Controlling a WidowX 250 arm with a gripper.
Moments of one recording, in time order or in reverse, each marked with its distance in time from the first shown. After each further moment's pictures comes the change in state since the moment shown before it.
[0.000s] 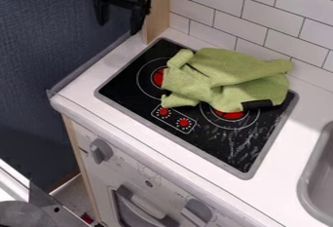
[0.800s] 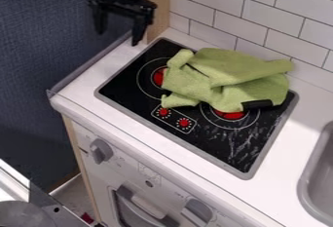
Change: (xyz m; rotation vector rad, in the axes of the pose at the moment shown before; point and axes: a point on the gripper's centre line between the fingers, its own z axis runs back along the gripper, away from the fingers) arm -0.033 -0.049 0.016 0.047 0.005 -0.050
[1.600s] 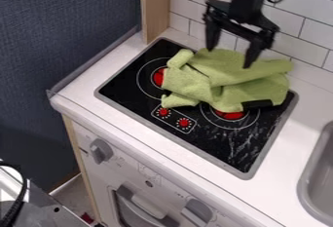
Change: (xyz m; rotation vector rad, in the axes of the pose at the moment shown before) arm -0.004 -0.167 0.023 -0.068 -0.135 -0.303
